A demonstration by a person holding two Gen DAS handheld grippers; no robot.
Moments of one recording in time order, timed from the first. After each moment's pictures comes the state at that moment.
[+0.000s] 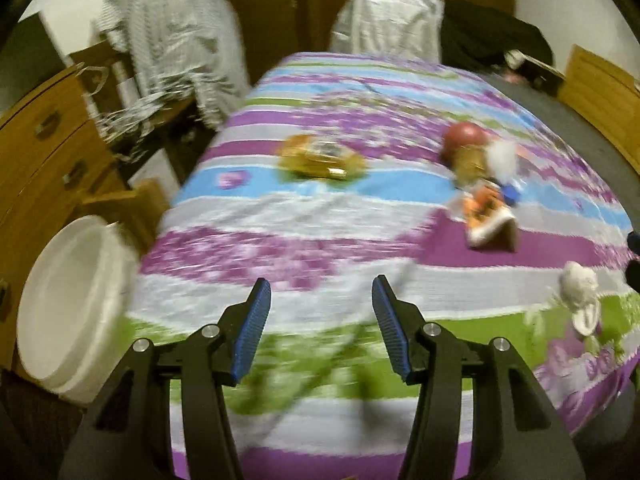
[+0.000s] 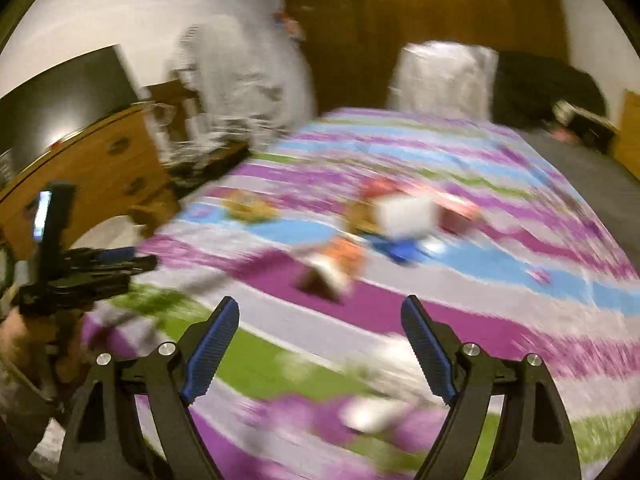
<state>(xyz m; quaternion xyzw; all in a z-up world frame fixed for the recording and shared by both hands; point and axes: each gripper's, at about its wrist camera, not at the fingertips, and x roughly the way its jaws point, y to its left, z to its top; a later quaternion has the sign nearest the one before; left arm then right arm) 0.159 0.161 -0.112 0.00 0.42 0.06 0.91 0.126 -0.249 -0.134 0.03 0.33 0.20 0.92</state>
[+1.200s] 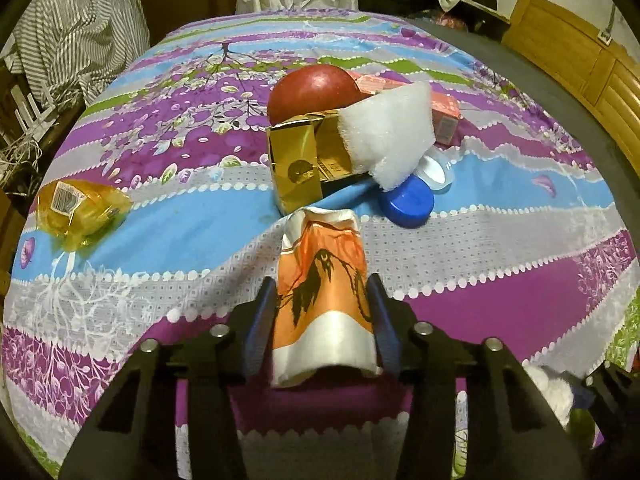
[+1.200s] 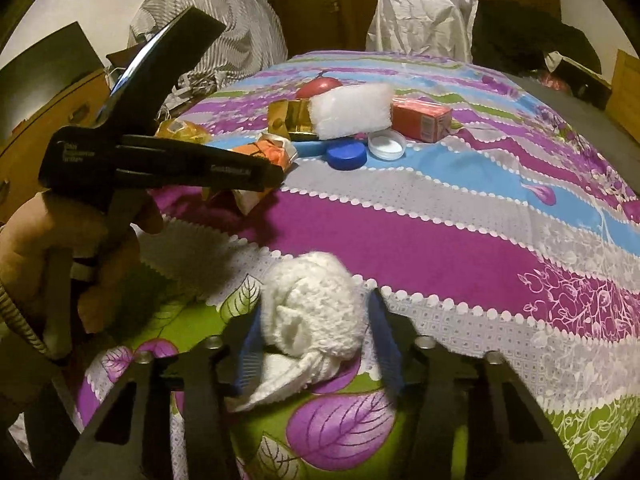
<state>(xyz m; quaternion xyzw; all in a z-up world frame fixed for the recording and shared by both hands) 0.300 0.028 -0.174 0.01 0.48 -0.05 0.88 0.173 -0.240 -0.216 0.00 0.39 0.20 0.90</state>
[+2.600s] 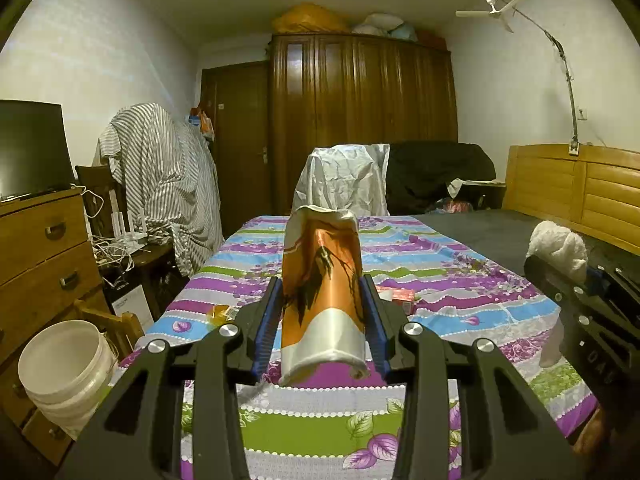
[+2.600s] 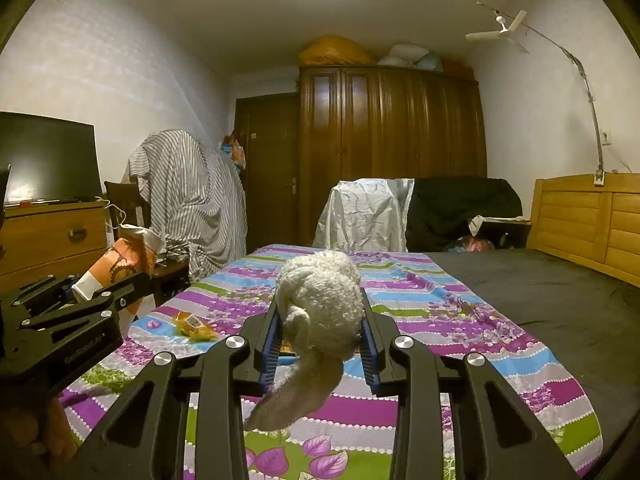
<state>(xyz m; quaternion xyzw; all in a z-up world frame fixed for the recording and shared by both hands) 0.054 0.031 -0.010 0.02 0.12 0.03 0.99 -0.003 -0.287 -0.038 0.01 0.06 0.09 0.99</state>
